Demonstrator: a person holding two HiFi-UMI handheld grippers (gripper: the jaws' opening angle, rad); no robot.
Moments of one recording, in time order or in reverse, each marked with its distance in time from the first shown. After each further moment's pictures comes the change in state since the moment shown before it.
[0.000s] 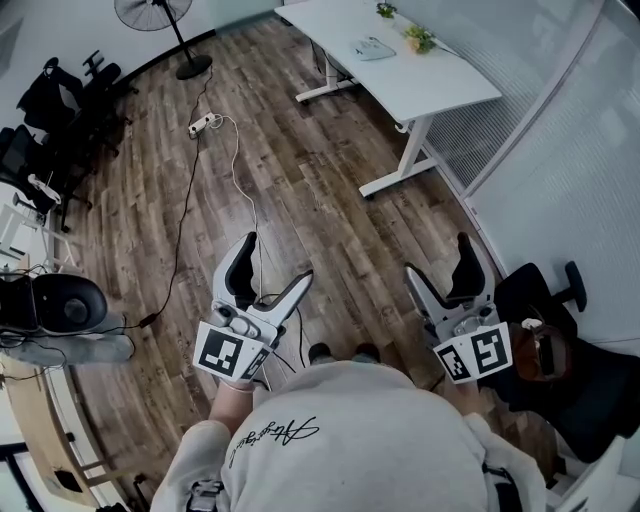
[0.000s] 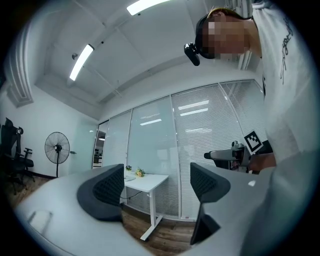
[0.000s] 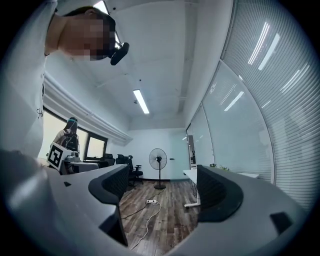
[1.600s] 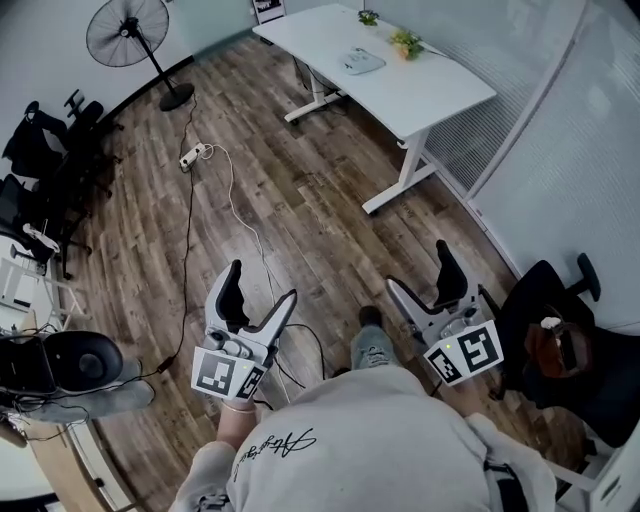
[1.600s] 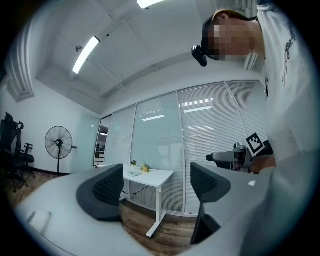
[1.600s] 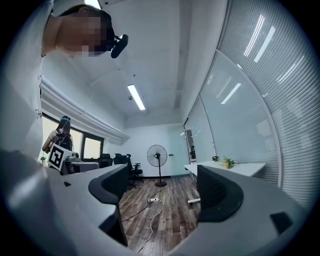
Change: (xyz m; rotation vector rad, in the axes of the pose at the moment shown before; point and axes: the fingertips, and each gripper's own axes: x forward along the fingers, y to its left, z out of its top) left arm 0.015 0.100 -0.030 -0.031 0.047 -0.003; right arm 0.090 0.016 -0.042 0.056 0.035 -0.025
